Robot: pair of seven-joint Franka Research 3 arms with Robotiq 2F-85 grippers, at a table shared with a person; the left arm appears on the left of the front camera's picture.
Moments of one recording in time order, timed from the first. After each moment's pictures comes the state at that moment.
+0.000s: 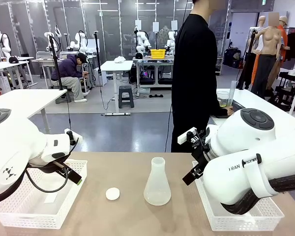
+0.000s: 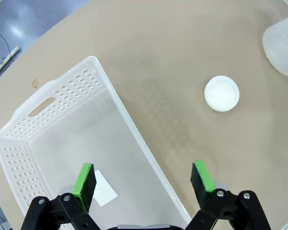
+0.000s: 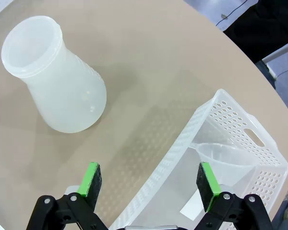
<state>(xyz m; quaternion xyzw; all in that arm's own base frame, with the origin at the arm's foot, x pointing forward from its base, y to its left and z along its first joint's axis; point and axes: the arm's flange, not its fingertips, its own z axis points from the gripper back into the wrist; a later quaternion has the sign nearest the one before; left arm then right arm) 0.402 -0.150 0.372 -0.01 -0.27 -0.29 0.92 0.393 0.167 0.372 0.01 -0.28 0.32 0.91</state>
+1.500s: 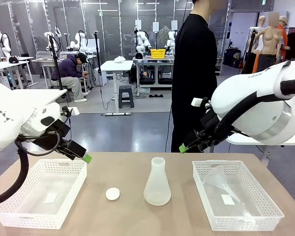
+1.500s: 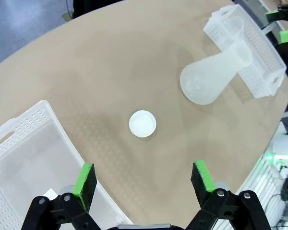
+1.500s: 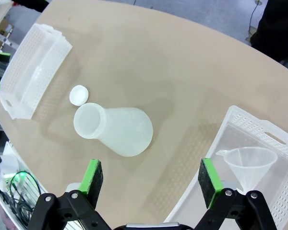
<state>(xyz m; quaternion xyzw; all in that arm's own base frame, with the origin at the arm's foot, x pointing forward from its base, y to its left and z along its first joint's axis) 0.415 -0.152 0.444 -0.21 -0.25 -0.28 0.90 0.430 0.143 0.457 0.21 -0.24 0.21 0.92</state>
